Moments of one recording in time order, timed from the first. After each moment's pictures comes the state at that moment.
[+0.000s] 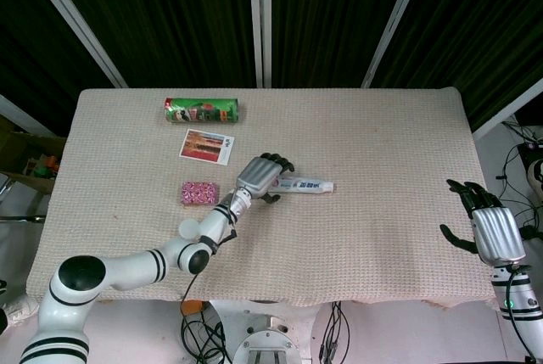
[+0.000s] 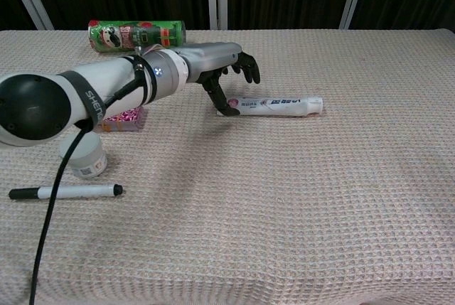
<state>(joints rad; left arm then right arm) -1.07 -1.90 -0.33 -1.07 1.00 0.67 0.26 0.18 -1.17 0.07 -1.50 -1.55 1.47 0.08</state>
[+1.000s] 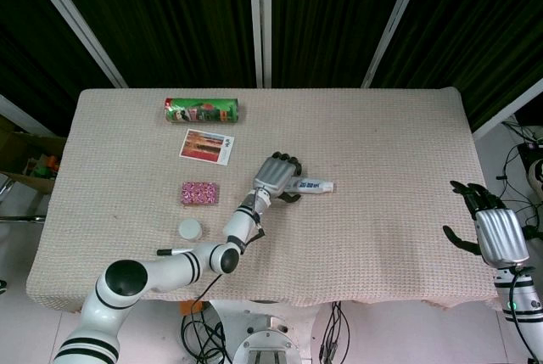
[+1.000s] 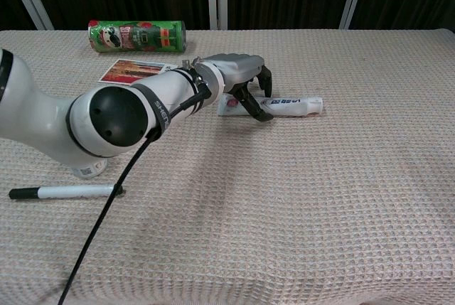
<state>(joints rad) -1.22 -2.08 -0.36 -0.85 0.76 0.68 0.47 0.17 -1.17 0.07 -1.50 -1.55 1.47 0.09</state>
